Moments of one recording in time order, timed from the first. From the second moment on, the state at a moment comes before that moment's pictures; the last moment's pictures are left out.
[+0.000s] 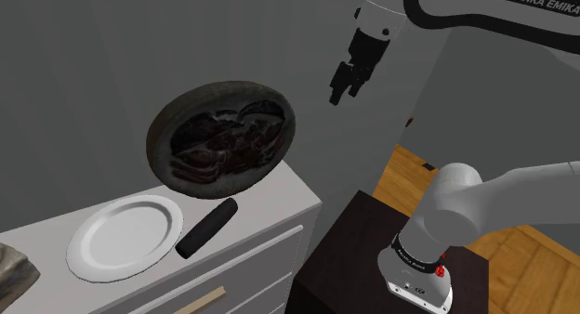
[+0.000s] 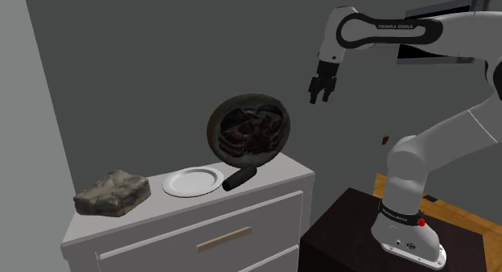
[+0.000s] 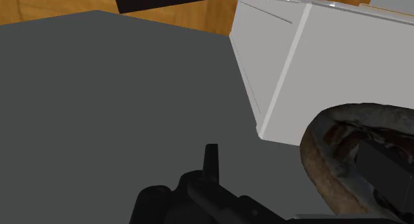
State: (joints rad) arm 0.00 -0.82 0.06 -2.30 0.03 1.66 0.13
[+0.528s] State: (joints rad) arm -0.03 -0.88 0.23 -2.37 0.13 1.66 0.45
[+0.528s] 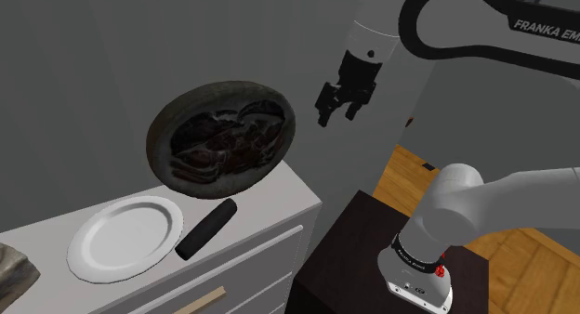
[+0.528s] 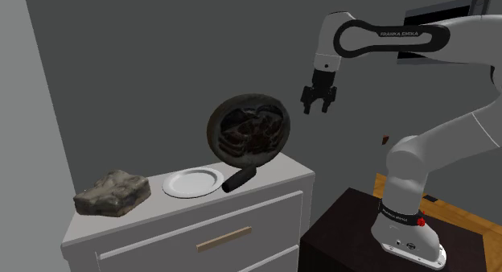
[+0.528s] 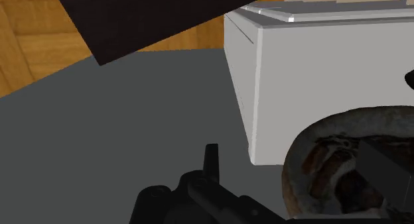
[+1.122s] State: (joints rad) arm -0.10 -0.79 0.53 -2.37 0.30 1.74 0.94
